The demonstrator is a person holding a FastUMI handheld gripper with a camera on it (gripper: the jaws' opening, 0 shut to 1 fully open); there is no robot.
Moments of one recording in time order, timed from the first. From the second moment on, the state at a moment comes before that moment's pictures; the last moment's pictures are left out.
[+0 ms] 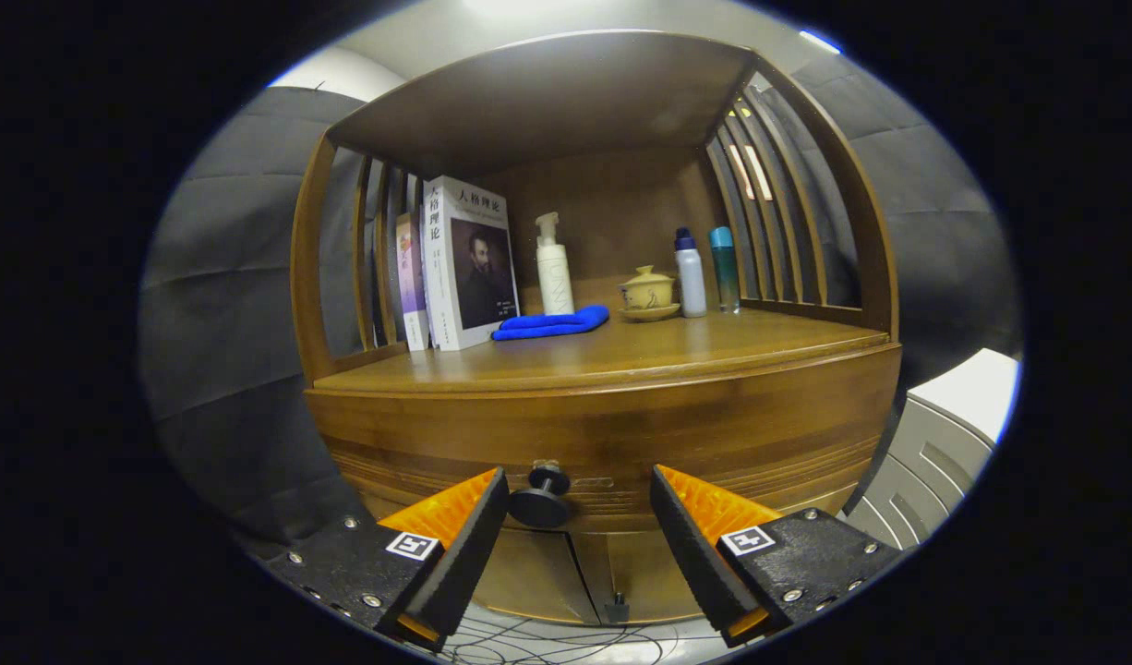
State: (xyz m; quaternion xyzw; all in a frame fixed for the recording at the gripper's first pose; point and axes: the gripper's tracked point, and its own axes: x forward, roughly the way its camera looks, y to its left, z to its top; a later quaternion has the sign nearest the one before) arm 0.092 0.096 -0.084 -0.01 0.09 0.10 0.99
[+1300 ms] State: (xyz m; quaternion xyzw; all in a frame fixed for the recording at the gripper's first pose) arm 0.090 0.121 -0.111 -0.01 0.12 0.05 0.99
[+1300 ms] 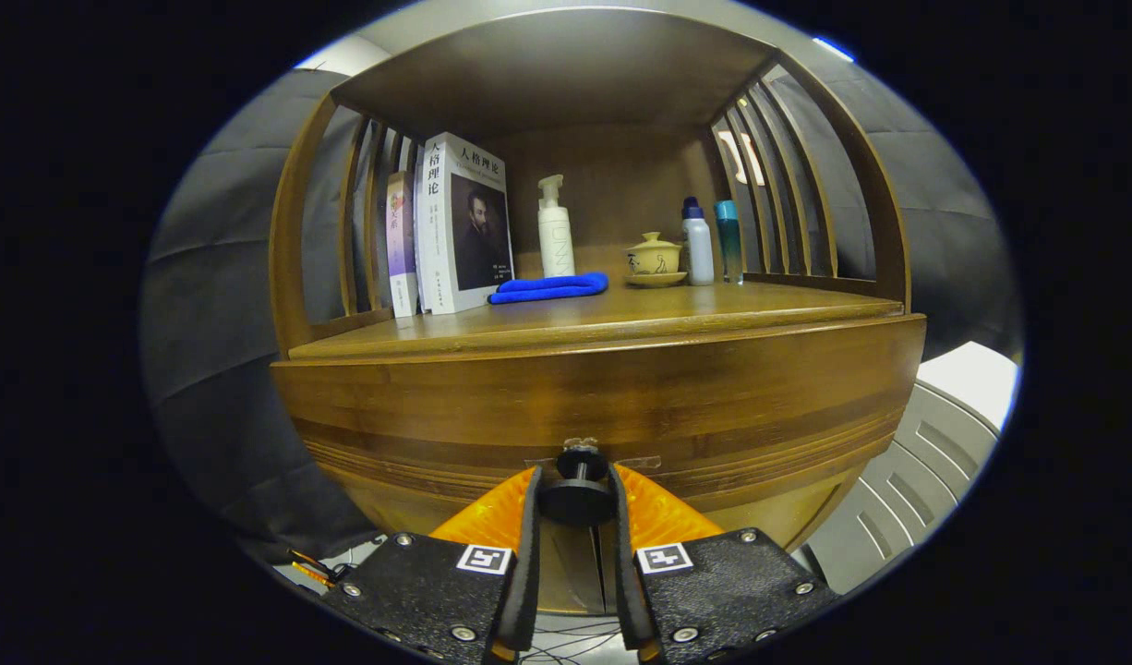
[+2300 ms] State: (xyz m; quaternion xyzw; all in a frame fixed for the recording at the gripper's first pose) arm -0.015 0.114 -0.113 -0.03 0.11 0.07 0.99
